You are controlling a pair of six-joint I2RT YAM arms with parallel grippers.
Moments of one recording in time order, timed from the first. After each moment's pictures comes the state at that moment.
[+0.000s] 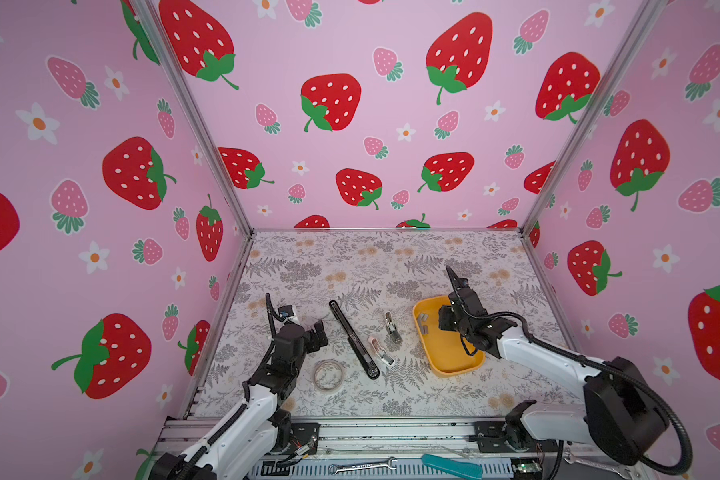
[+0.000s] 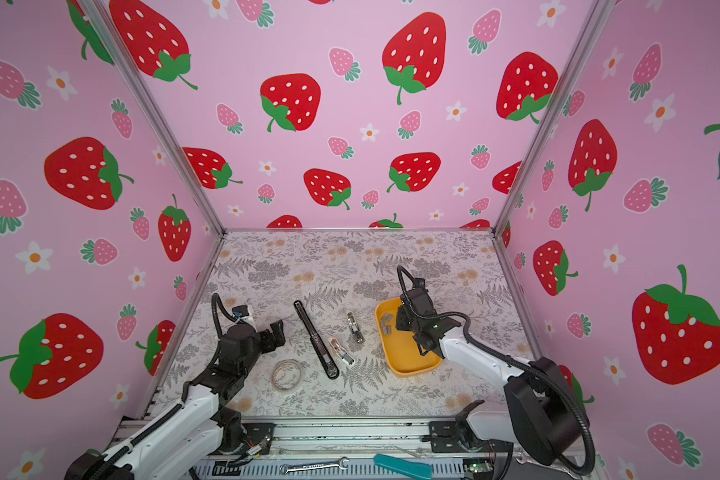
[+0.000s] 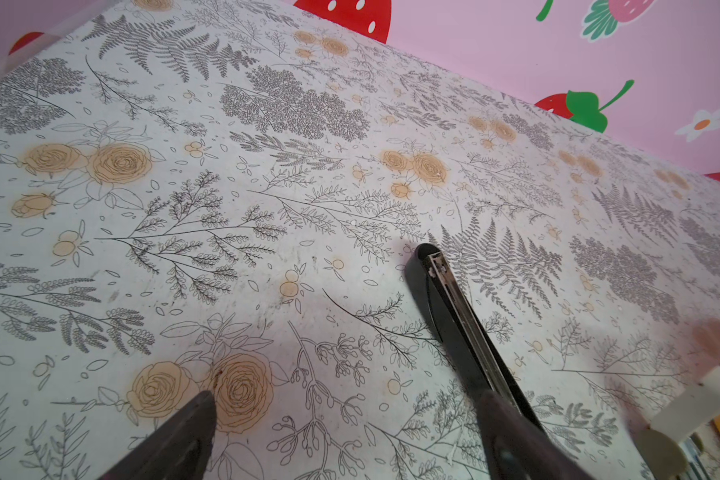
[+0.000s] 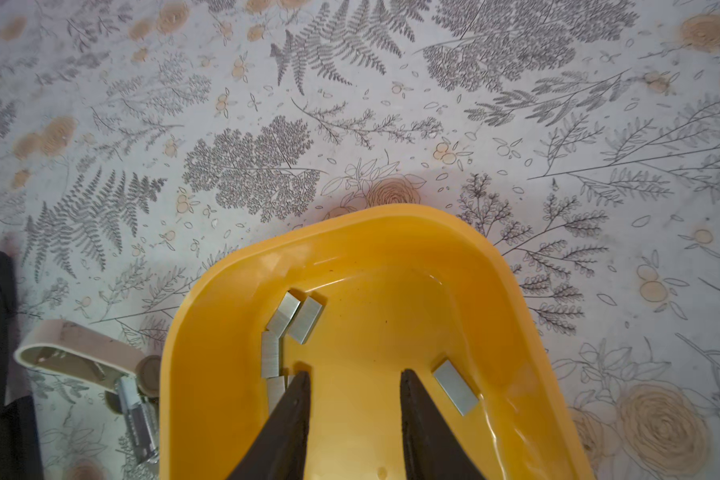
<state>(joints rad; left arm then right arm) -0.29 0.83 0.22 0.06 -0.24 -0.44 0.65 1.35 0.70 -0.18 0.22 0.50</state>
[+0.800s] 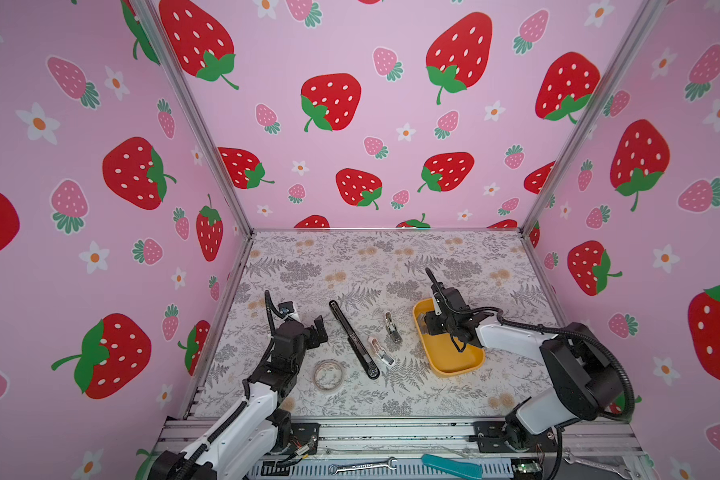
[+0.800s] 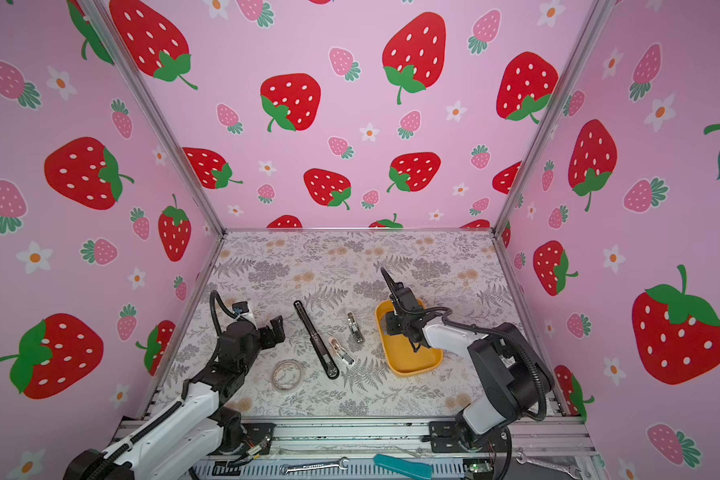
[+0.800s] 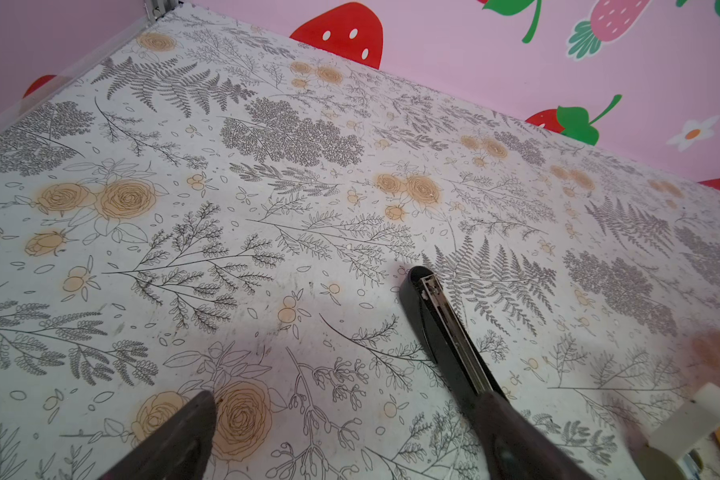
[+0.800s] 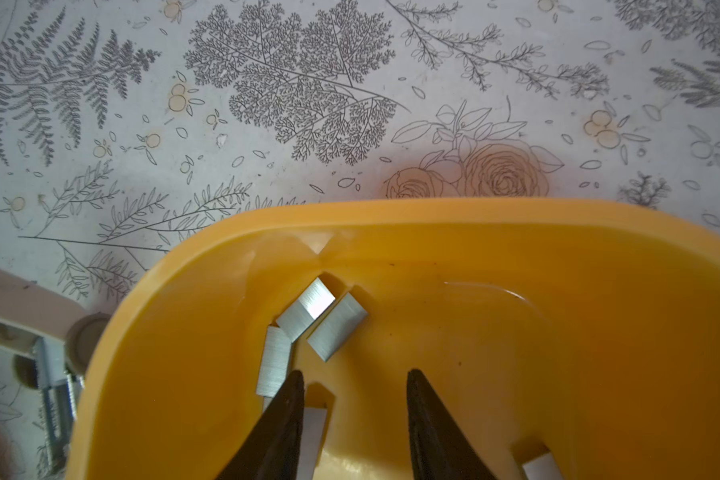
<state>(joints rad) -0.29 0.83 0.23 0.09 -0.25 -0.40 0.66 1.55 0.72 -0.08 0.09 0.30</state>
